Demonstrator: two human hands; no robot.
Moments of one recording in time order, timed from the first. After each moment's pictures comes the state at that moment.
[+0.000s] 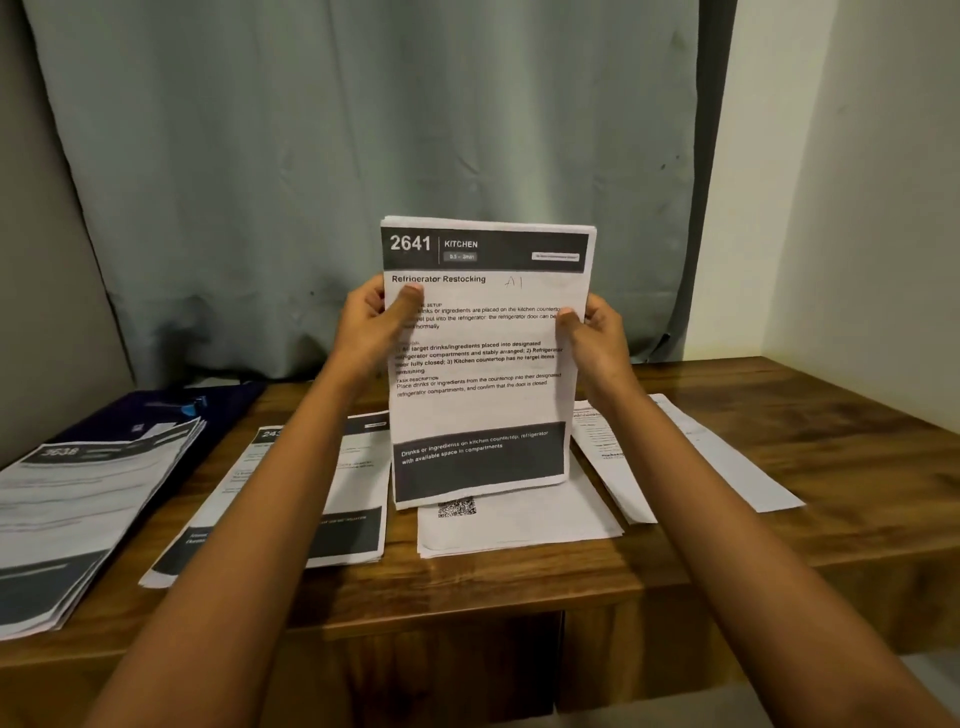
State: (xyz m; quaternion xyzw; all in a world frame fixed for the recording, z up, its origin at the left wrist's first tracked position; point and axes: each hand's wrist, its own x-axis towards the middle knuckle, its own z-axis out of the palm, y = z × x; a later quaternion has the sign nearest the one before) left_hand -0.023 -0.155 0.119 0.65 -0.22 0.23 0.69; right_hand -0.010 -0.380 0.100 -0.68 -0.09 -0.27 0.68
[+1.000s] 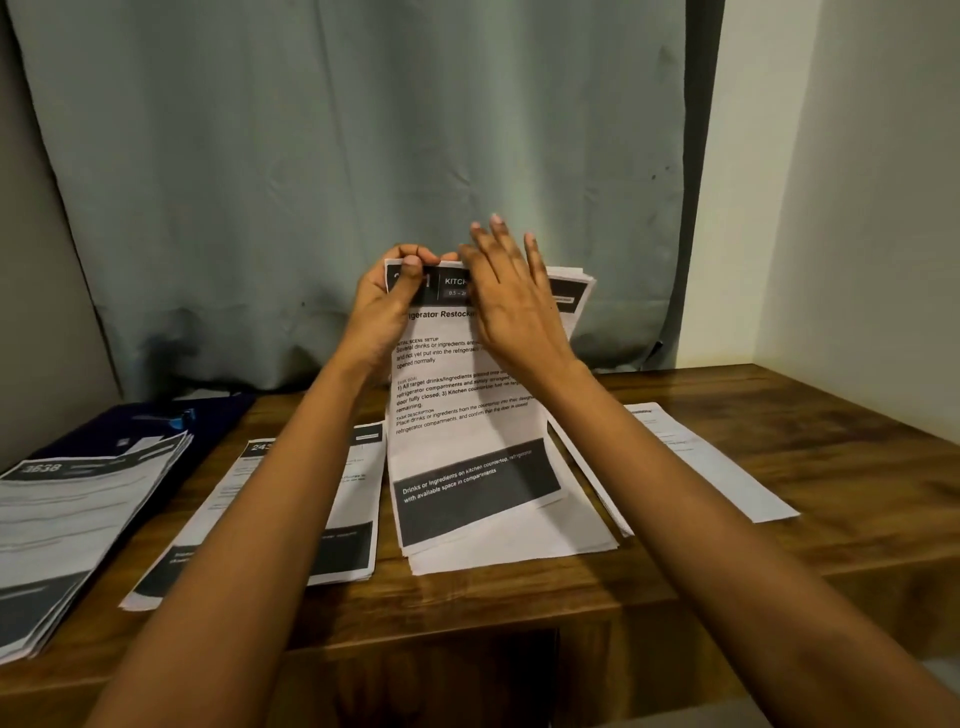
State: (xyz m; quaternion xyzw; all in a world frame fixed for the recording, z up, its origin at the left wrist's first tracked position) left_hand -0.016 -0.176 0.143 0.57 -0.33 0.19 0.73; right_hand 0.004 -0.329 0.132 -0.78 -0.26 -0.56 0.08
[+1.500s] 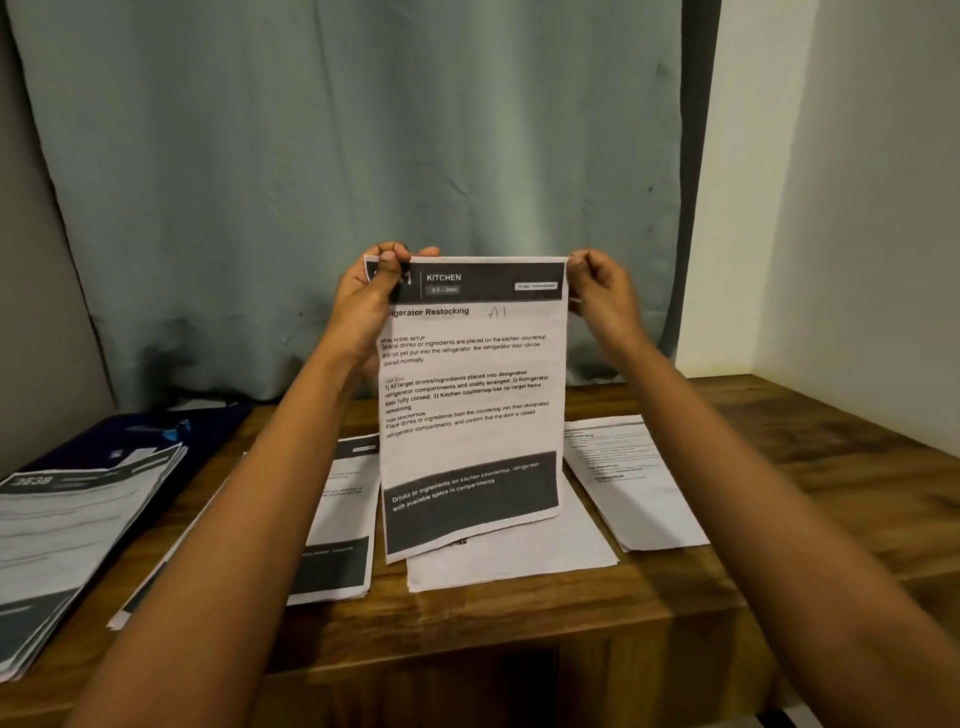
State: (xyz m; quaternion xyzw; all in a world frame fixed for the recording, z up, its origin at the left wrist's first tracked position) left_hand -0.008 -0.171 0.159 0.50 -0.28 0.16 0.80; right_hand 0.017 -0.406 0.154 -0.71 -0.17 -0.35 0.59
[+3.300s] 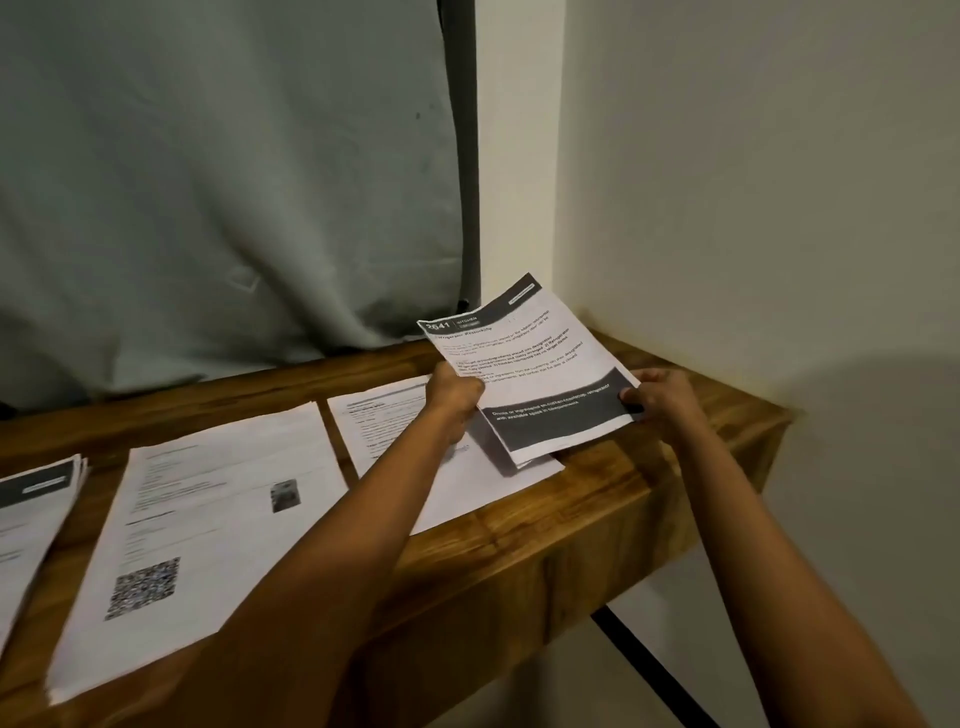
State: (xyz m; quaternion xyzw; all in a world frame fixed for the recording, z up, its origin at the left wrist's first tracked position) left_hand 0.058 -0.510 0.013 0.72 -0.10 -0.08 0.68; right_hand -0.056 -0.722 0.012 -0.73 0.29 -0.24 0.57
